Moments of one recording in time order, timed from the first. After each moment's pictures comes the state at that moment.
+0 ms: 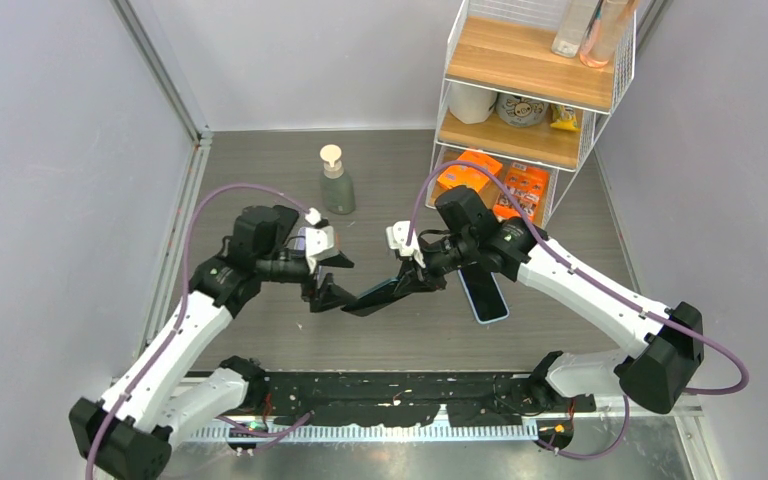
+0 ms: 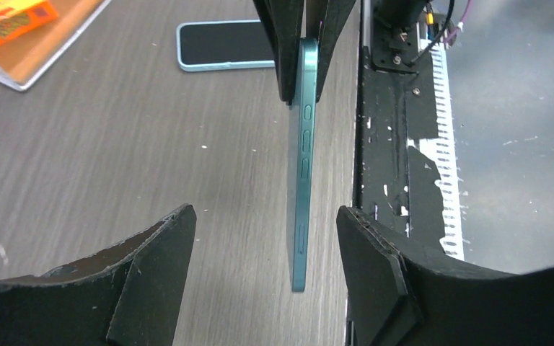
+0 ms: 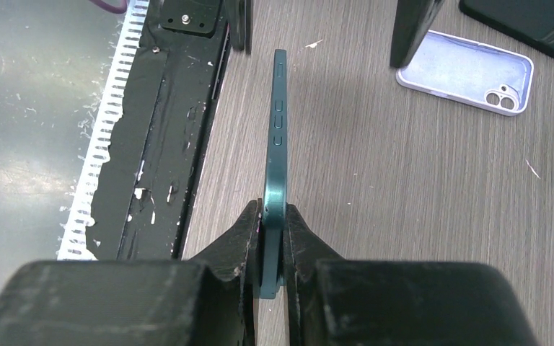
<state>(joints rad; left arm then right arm) -0.42 0.89 0.86 -0.54 0.96 0.42 0.77 1.28 1.15 -0.64 -0.80 -0.63</state>
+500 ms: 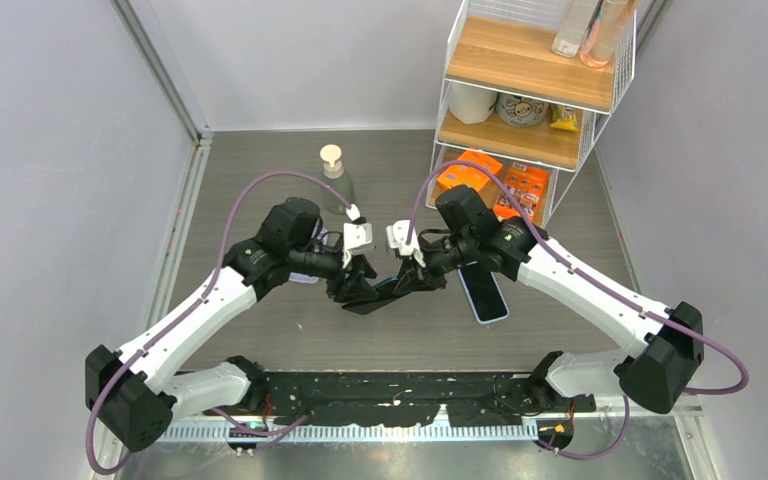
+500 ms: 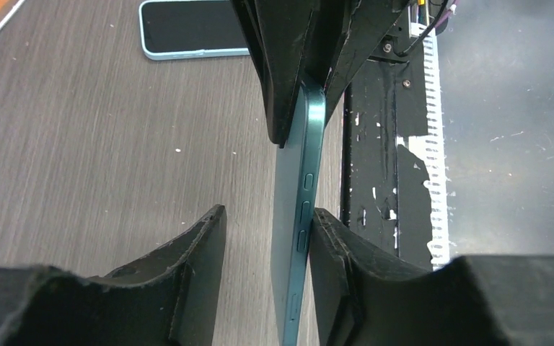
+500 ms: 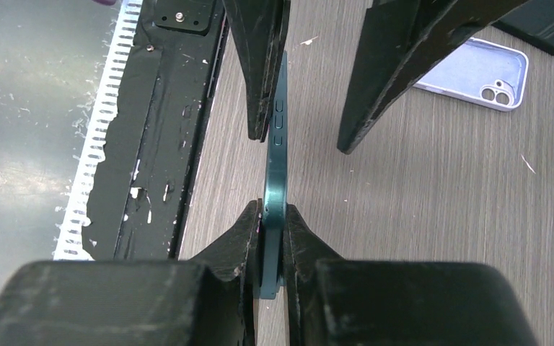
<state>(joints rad) -0.62 1.10 0.95 -0.52 0.82 0.37 0.77 1.28 1.16 -0.64 -0.79 -0.63</state>
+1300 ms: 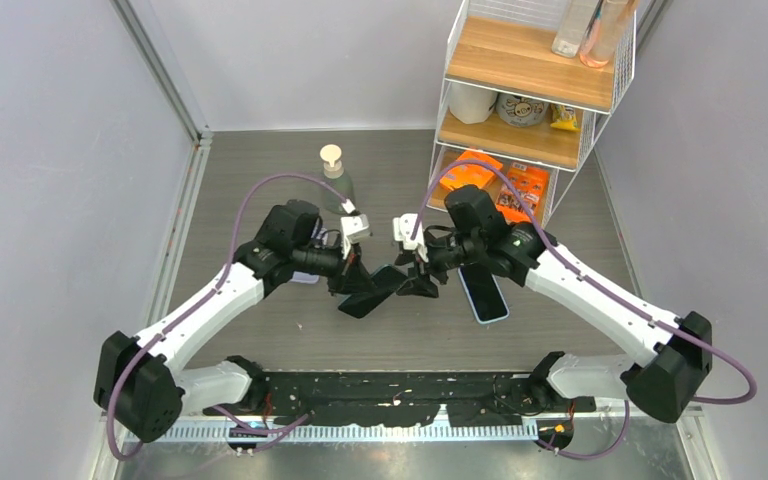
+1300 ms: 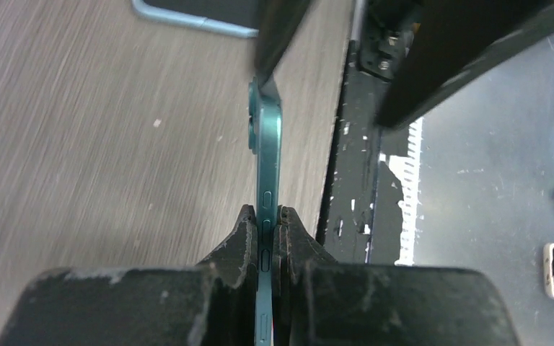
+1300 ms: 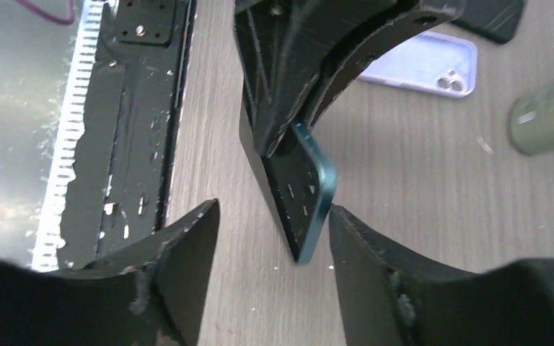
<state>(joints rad) -0.59 1.17 0.89 -0.41 0.87 0.18 0.75 1.26 1.12 -0.57 -0.72 -0.56</state>
